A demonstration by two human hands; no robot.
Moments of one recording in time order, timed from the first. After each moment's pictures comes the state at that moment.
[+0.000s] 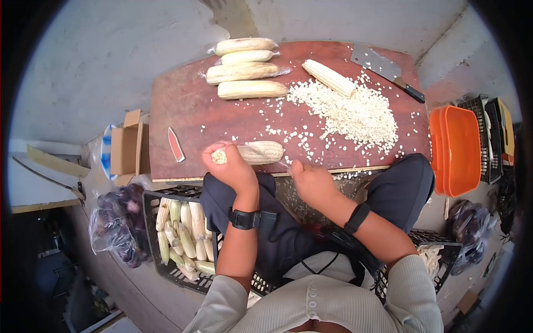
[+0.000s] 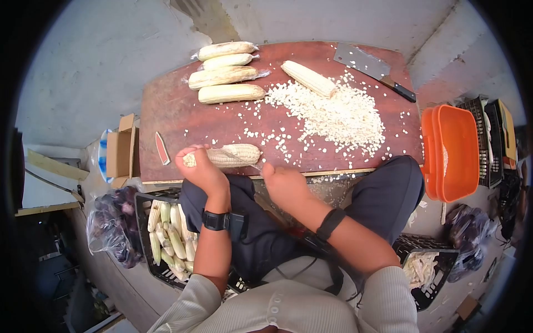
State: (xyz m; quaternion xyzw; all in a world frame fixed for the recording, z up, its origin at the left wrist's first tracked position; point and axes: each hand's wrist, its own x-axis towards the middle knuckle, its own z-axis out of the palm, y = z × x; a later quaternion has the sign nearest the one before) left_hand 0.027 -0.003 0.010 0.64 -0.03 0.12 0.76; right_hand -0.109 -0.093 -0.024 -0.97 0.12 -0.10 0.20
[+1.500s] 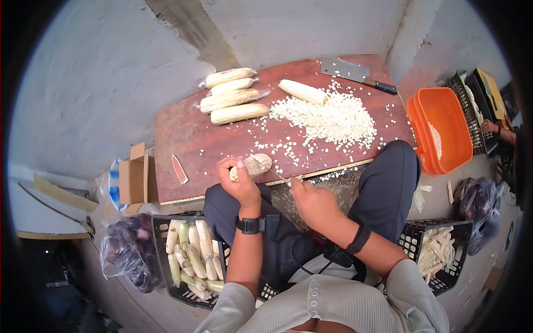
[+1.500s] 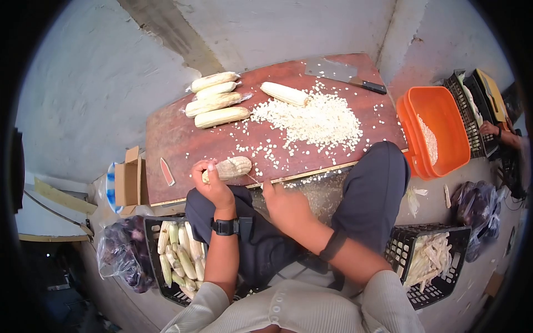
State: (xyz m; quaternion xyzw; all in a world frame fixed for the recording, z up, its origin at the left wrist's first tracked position) left_hand -0.003 0.006 0.009 0.65 -0.25 0.12 0.70; right_hand -0.168 -0.062 0.025 -0.95 0.20 -0.15 0.19
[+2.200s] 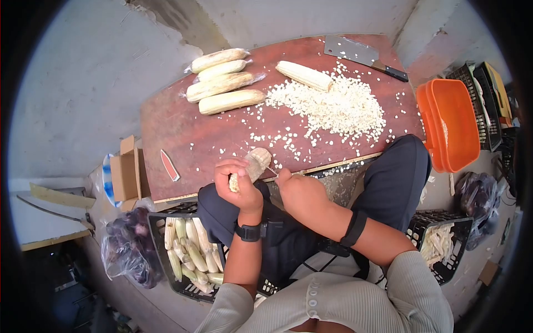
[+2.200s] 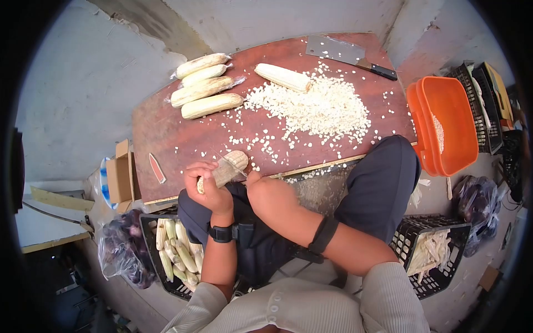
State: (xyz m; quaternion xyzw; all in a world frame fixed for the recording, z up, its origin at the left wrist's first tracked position) left_hand -0.007 -0.001 0.014 0.65 -0.31 0.09 0.69; right_hand -0.119 -0.072 0.021 -0.94 0.20 -0.06 0.25
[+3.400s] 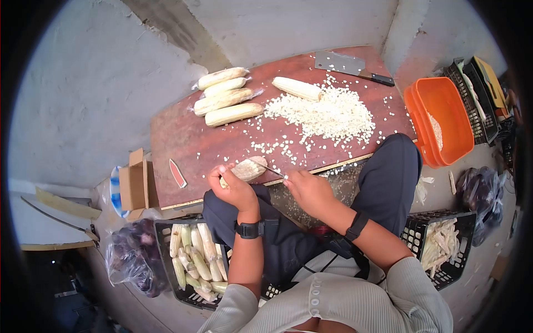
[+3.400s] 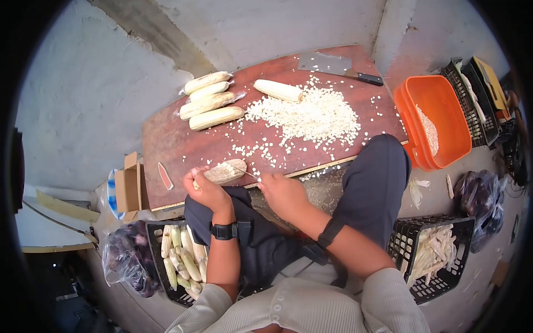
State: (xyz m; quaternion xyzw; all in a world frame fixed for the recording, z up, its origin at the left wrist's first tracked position) left_hand -0.008 0.003 0.015 0.69 -0.14 0.15 0.70; right_hand -0.151 -0.080 0.009 -0.90 0.24 -0.16 0.33
